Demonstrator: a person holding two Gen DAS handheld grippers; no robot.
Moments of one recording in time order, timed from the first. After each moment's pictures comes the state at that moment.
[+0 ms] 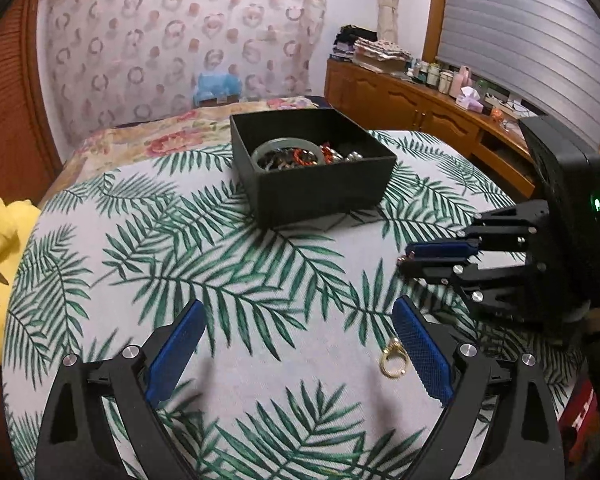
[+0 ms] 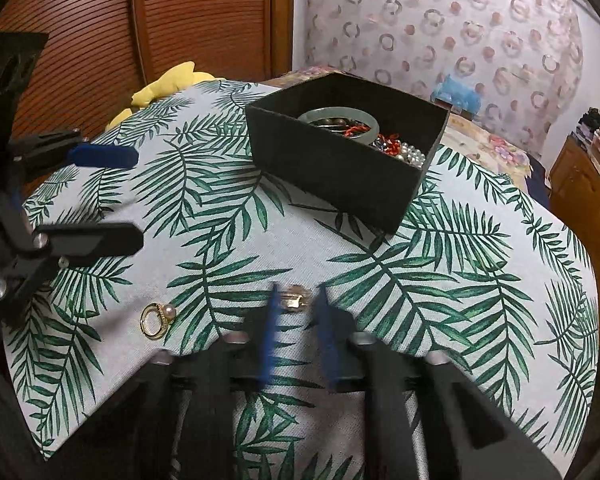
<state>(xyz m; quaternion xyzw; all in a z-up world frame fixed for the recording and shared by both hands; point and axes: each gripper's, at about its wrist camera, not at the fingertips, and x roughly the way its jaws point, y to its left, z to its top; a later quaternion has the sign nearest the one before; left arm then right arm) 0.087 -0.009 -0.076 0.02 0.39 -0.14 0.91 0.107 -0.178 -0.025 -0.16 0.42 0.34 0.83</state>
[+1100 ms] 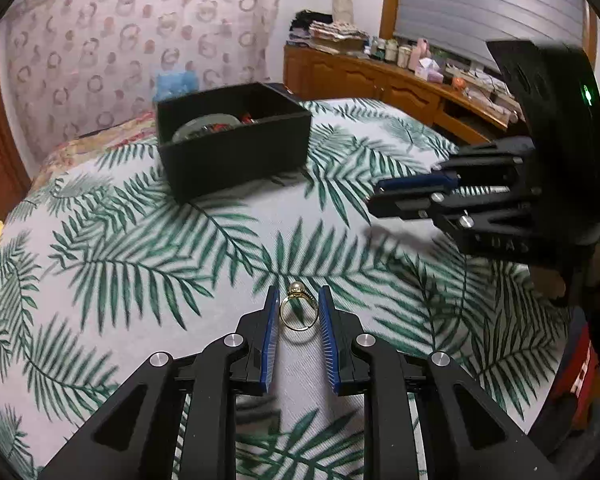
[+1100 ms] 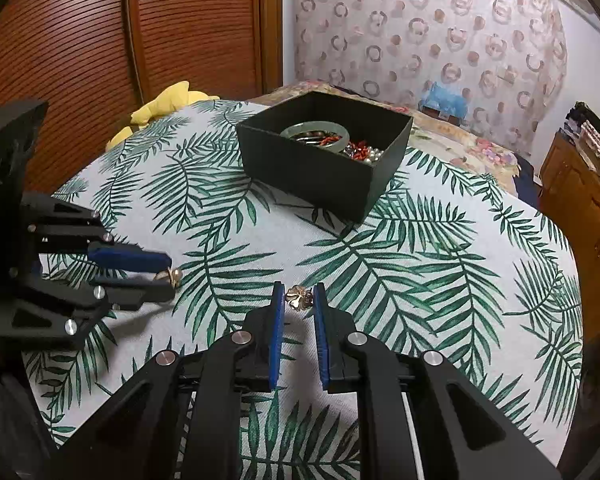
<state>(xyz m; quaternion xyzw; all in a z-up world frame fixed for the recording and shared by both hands) 0.067 -0.051 -0.088 0.05 0.39 -0.20 0.90 0.088 -0.214 -0.005 -0.14 0.40 0.32 0.85</state>
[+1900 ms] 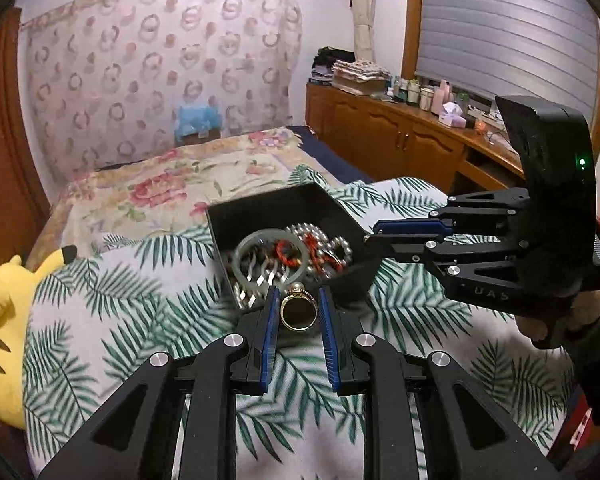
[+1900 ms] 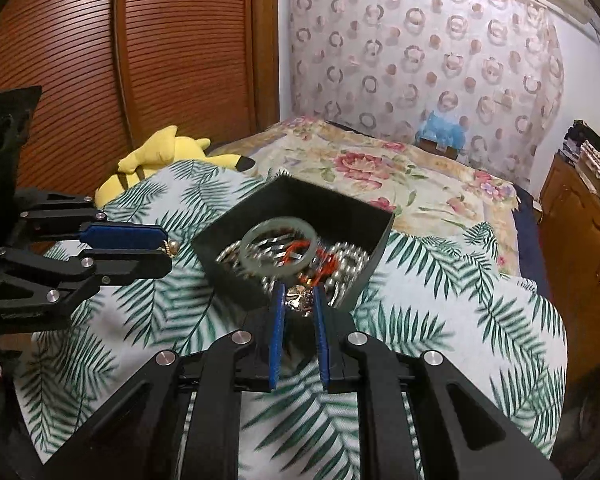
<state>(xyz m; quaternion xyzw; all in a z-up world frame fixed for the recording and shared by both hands) 0.145 -0.025 -0.024 0.04 0.34 -0.17 0.92 0.173 -0.188 0.038 -0.12 0.35 0.33 0.87</state>
